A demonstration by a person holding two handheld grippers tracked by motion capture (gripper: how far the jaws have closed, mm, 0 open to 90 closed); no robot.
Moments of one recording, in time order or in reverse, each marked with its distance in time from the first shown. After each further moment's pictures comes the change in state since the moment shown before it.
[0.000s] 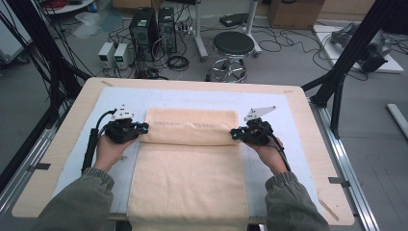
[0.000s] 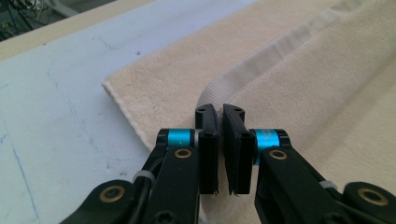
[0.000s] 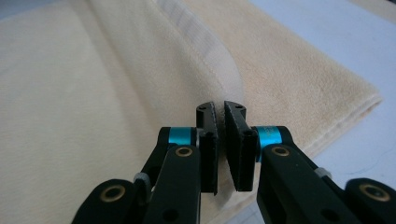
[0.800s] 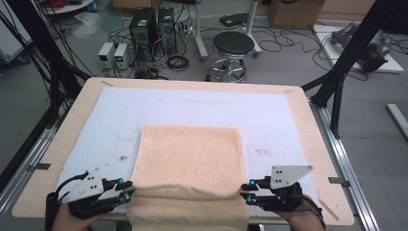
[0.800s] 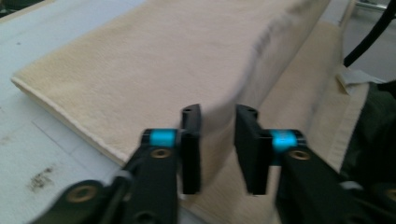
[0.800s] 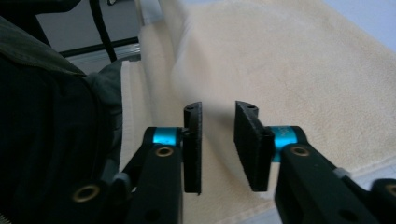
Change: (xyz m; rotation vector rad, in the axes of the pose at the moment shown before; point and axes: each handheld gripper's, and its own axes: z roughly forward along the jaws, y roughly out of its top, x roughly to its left) left arm -0.115 -0.076 -0.134 -0.042 -0.224 0.164; right arm 0.138 -0.060 -0.107 -0.086 0.223 -0.141
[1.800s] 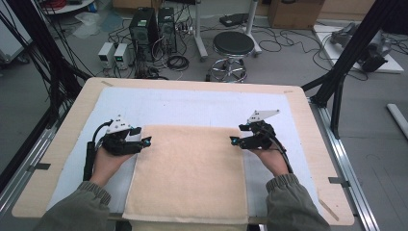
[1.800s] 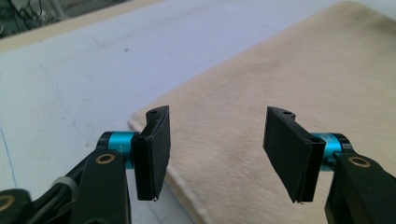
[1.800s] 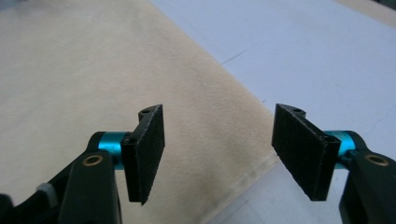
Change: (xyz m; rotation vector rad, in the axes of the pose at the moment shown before) left arm 0.135 0.029 0.108 0.003 0.248 -0.235; right arm -0.166 0.021 0.079 0.080 -0.295 0.189
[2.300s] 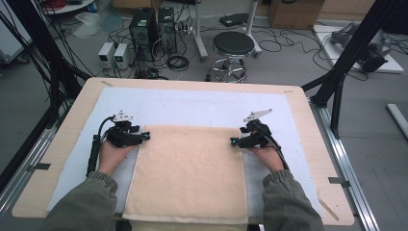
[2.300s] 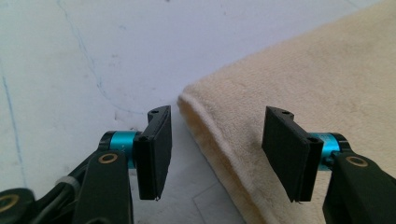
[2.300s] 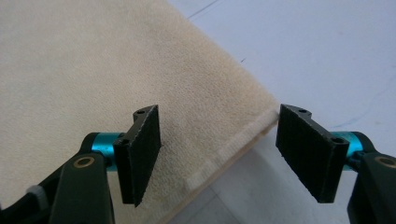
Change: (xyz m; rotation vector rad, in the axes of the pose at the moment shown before) left arm 0.030 -0.010 0.034 0.130 0.045 -0.109; right arm -0.020 -0.016 0.032 0.114 -0.022 0.054
